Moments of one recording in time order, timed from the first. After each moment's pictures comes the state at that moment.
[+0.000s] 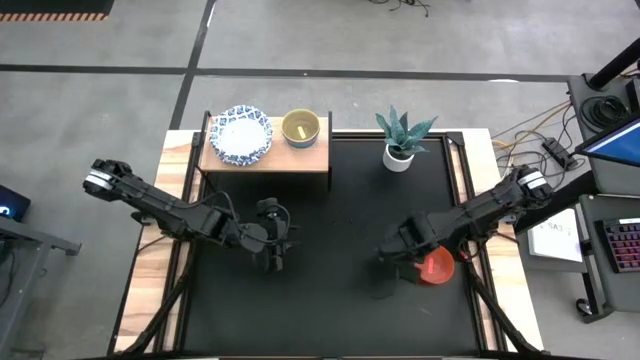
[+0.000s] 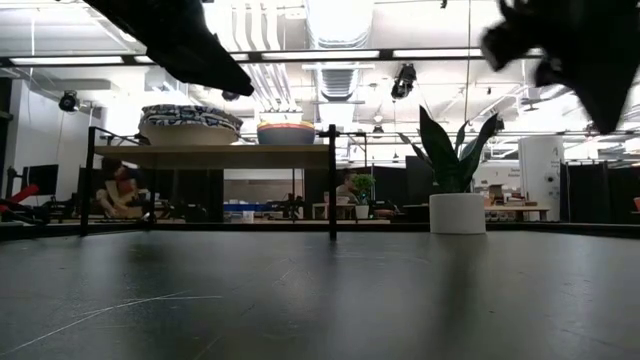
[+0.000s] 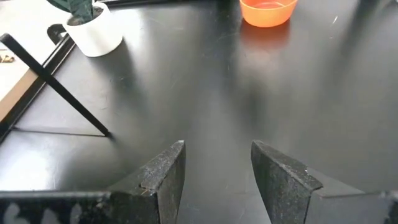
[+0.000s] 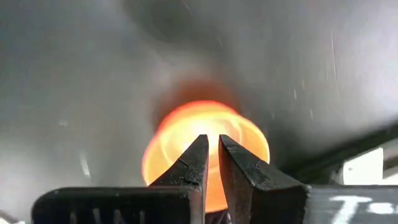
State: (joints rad) left arm -0.34 1.28 0.79 -0.15 -0.47 -0.18; right arm 0.35 1.56 1.23 -1.34 -0.06 0.76
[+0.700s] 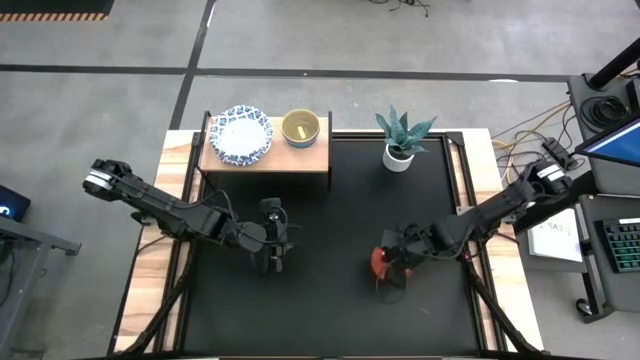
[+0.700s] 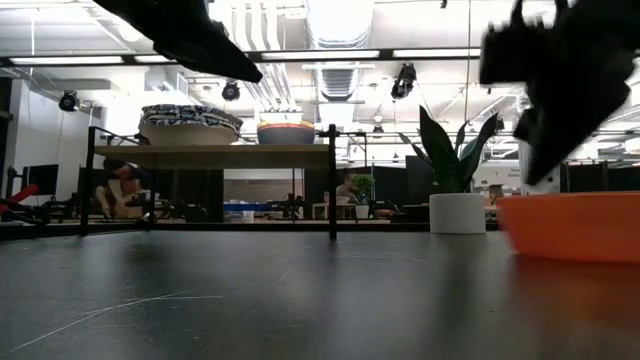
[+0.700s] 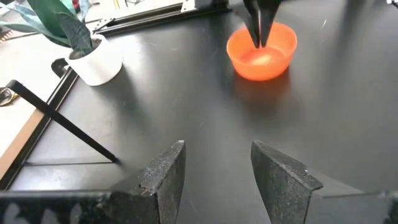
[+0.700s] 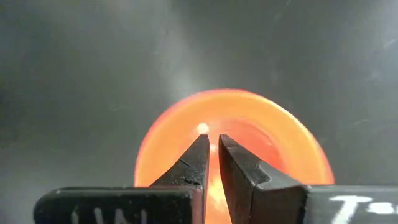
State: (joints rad) left arm -0.34 1.28 0.79 -0.09 -0.47 -0.04; right arm 0.42 1.38 0.77 -0.46 0.15 0.77
